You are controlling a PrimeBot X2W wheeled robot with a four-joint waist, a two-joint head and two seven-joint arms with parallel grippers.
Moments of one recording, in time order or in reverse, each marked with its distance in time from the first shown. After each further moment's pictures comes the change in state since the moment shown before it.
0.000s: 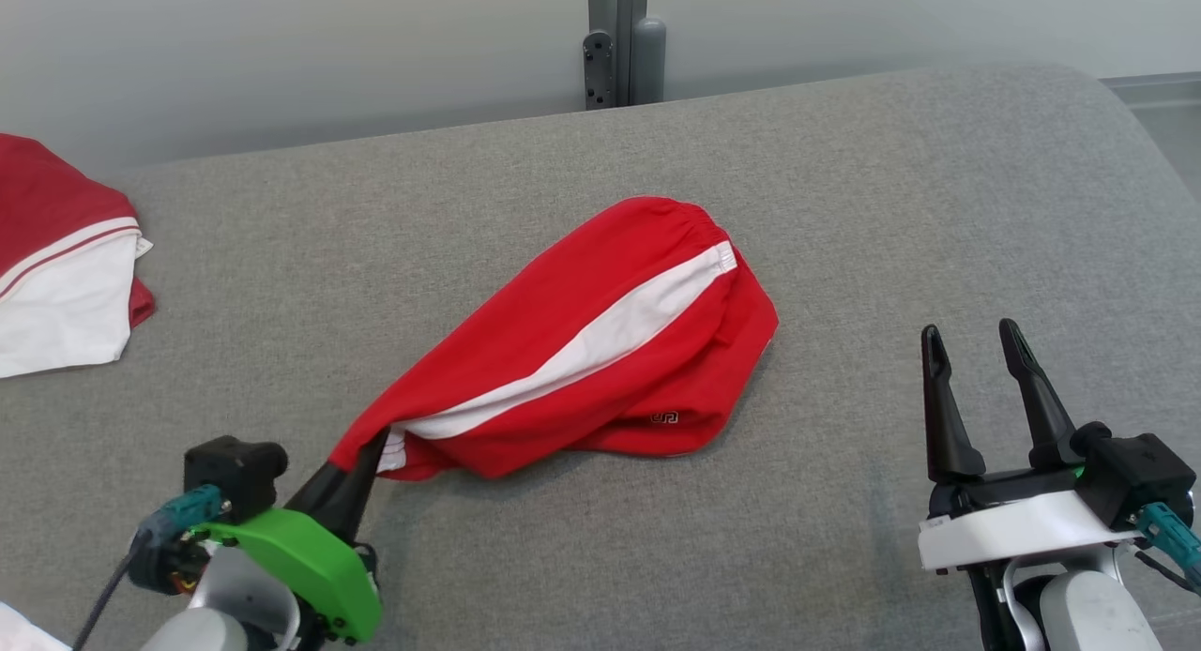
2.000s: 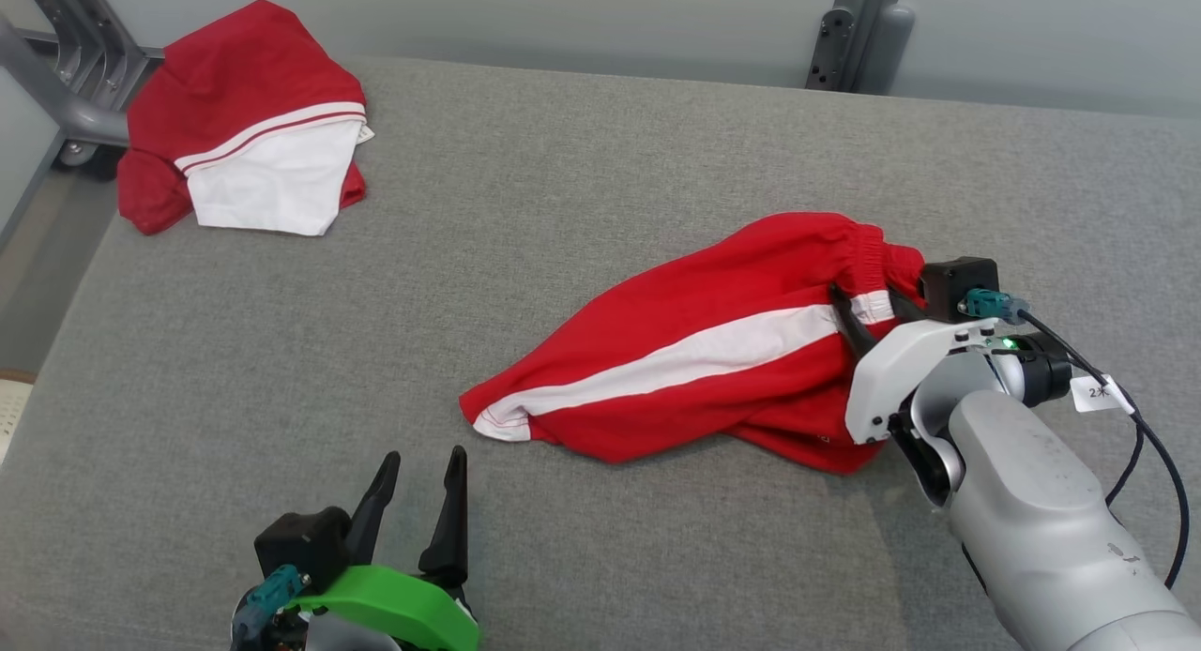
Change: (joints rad) left arm 0.066 -0.234 -0.009 0.165 0.012 0.117 -0.260; right arm -0.611 -0.088 0.276 0.900 0.115 0.000 0.135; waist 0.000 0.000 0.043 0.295
